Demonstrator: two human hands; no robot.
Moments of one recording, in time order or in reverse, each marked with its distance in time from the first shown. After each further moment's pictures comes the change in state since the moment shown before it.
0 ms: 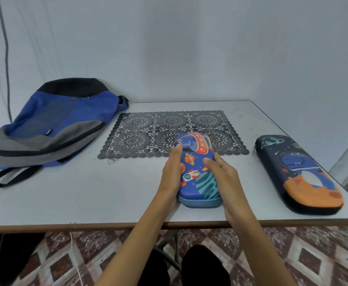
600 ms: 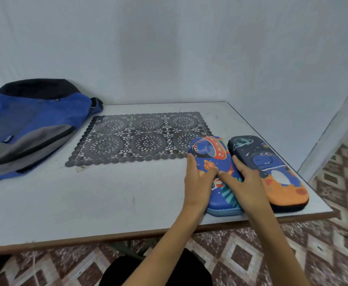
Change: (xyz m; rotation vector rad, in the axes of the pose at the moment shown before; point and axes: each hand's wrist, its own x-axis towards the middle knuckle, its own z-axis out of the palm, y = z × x) left_hand 0.003 -0.041 0.104 0.123 0.003 0.136; right_hand -0.004 -0.022 -0.093 -0.482 0.233 -0.133
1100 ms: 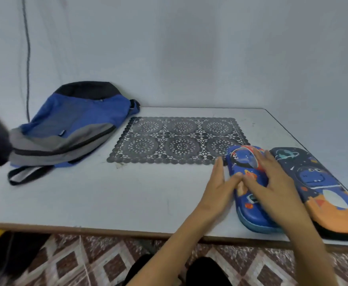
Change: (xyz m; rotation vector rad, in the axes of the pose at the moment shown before) left_hand -0.008 0.023 -0.036 0.037 -0.217 -0.058; right_hand 0.006 -0.021 0.012 -0.350 -0.114 -0.252
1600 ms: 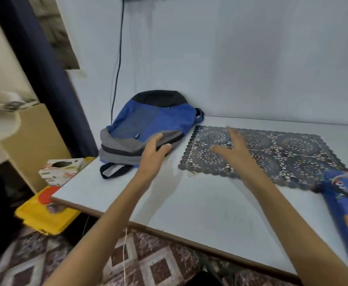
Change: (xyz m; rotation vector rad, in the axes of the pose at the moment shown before) left_hand -0.043 0.058 -0.293 0.427 0.699 0.117; right_hand 0.097 -0.131 0.180 0.419 -0.351 0.095
